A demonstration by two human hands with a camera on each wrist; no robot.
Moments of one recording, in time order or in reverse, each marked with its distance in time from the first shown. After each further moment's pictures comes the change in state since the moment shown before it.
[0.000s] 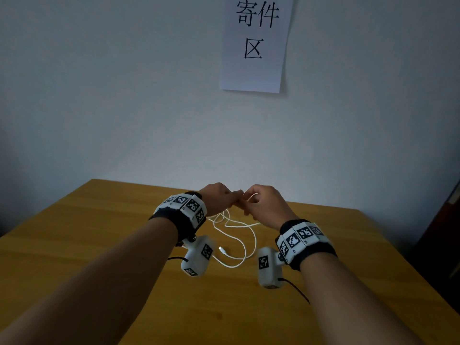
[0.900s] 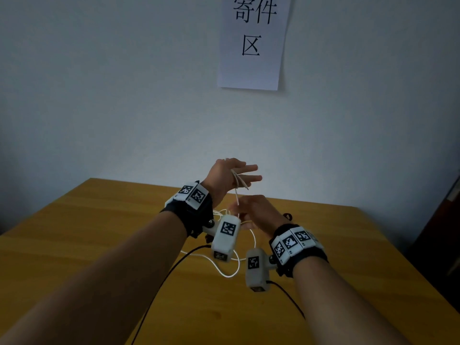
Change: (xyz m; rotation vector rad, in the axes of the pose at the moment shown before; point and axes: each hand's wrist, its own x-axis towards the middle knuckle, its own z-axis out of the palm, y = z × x) left_hand 0.002 0.035 -0.009 -1.294 -0.058 0.100; right_hand -0.012 -0.008 0.014 0.530 -0.220 0.215
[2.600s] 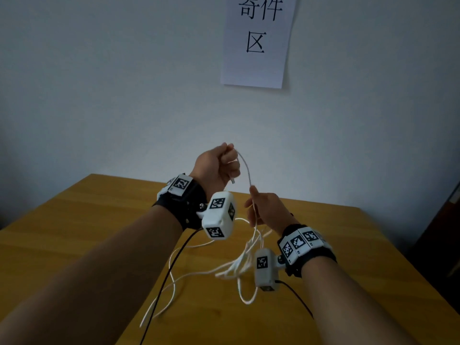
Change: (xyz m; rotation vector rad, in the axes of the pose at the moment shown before) left_hand 0.004 0.016 -0.013 -0.392 0.001 0.070; right_hand 0.017 0.023 -0.019 -0.187 0.147 -0.116
